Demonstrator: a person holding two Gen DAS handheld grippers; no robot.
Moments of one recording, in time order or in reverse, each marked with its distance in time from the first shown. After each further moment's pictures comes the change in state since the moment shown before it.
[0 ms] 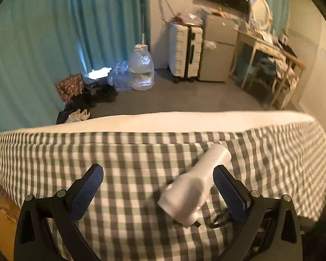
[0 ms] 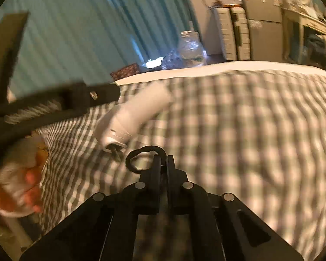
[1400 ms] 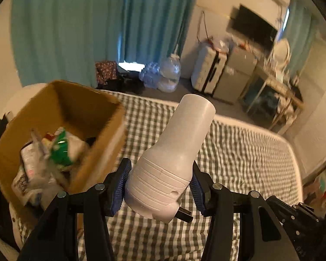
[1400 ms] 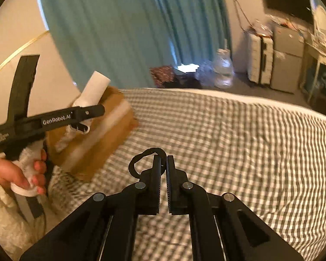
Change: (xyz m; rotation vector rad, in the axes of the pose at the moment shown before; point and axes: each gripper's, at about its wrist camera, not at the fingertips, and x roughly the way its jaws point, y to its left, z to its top) left arm -0.260 0.128 -0.095 -0.307 -0.037 0.006; right arm -0.221 0.190 -0.043 -0.220 0.005 0.101
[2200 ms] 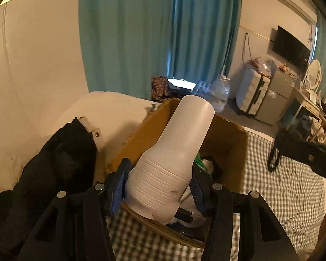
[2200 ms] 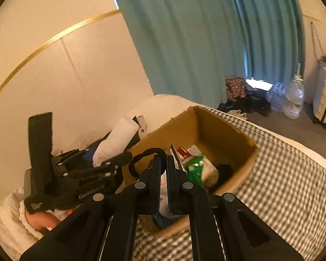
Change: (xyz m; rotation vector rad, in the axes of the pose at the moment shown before) left arm -0.058 0.193 0.011 -0.073 -0.096 0.234; right arm 0.109 0.225 0.104 -0.235 0.035 0.322
